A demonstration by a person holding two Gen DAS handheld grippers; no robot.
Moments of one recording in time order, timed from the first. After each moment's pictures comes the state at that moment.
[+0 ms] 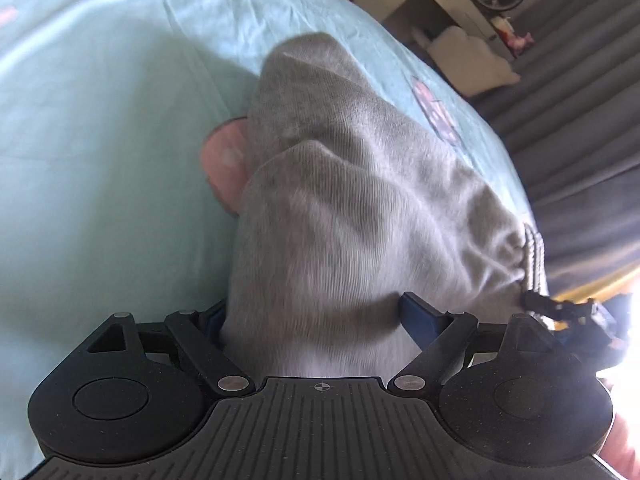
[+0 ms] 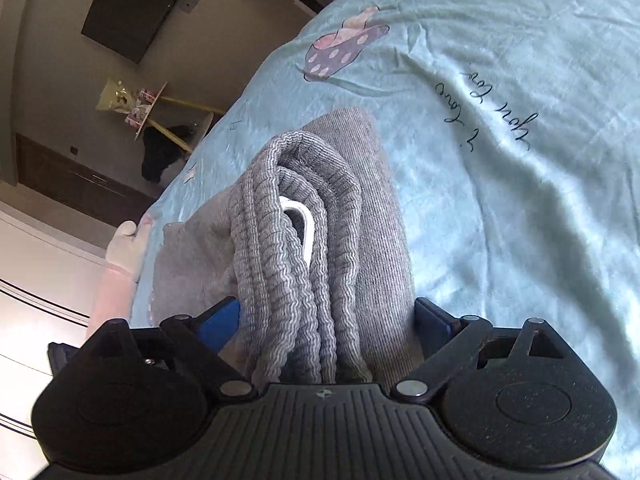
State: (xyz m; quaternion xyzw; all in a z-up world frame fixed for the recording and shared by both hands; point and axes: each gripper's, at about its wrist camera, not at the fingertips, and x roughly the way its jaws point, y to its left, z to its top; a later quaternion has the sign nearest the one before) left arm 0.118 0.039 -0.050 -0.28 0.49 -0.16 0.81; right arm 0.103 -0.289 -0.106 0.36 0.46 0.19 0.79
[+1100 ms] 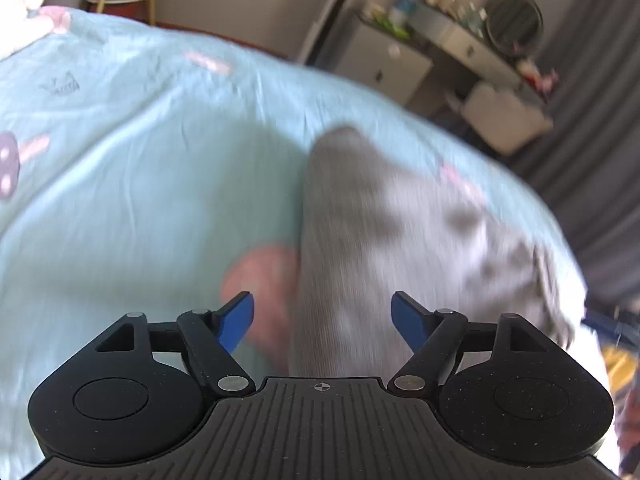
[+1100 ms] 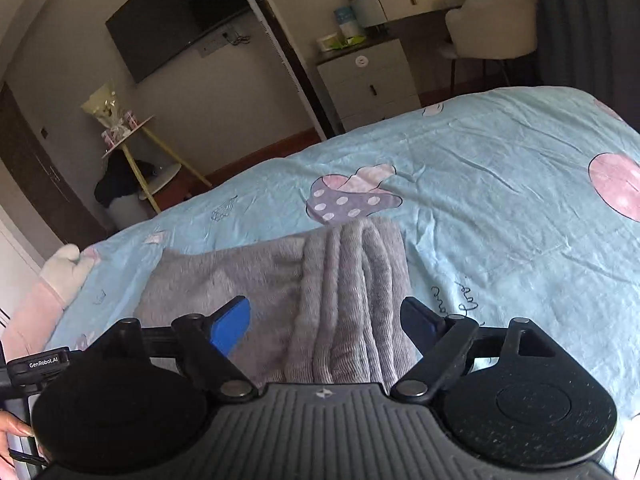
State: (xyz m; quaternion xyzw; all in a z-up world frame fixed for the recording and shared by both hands) left arm 0.115 0.007 -0.002 -0.19 0.41 -0.05 0.89; right arm 0.105 -0.253 -0.009 0.16 0.34 0.09 0.92
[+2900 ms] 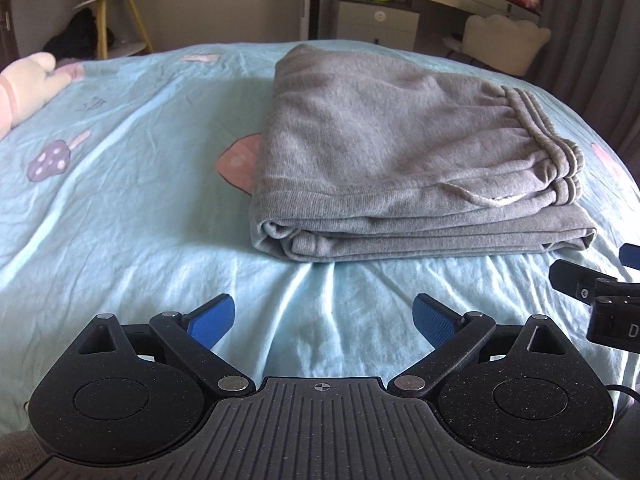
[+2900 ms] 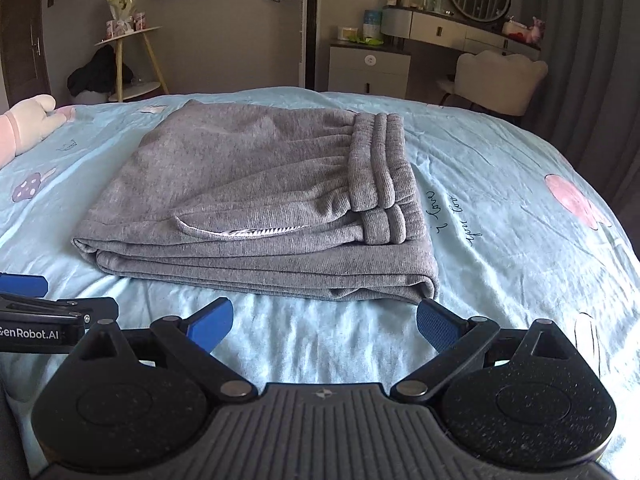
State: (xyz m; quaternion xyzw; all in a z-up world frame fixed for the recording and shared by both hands) left arm 0.005 -0.076 -0.020 -0.04 0.42 0.01 0.91; right arm -0.022 -0.153 -0.049 -0.04 0.34 0.02 0.94
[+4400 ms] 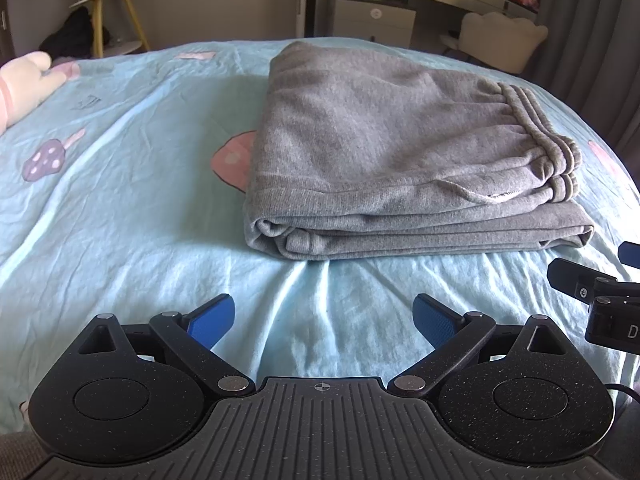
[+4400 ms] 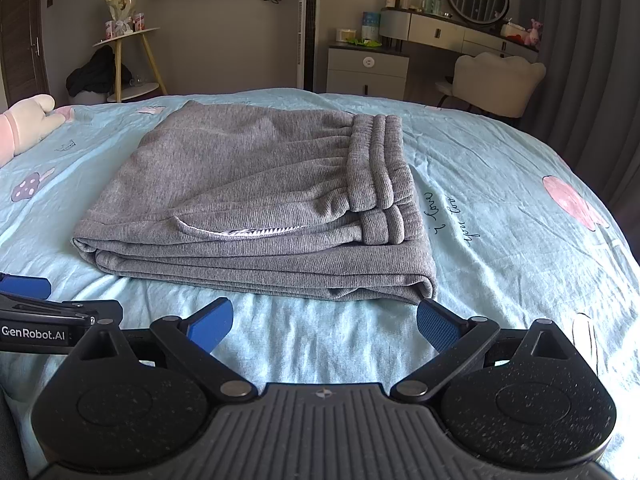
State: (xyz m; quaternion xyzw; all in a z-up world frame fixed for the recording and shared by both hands) left arm 0.004 -0.078 -0.020 -0.04 0.42 0.00 0.91; right arm -0.024 -0.154 -0.048 -0.03 0.34 0.02 0.94
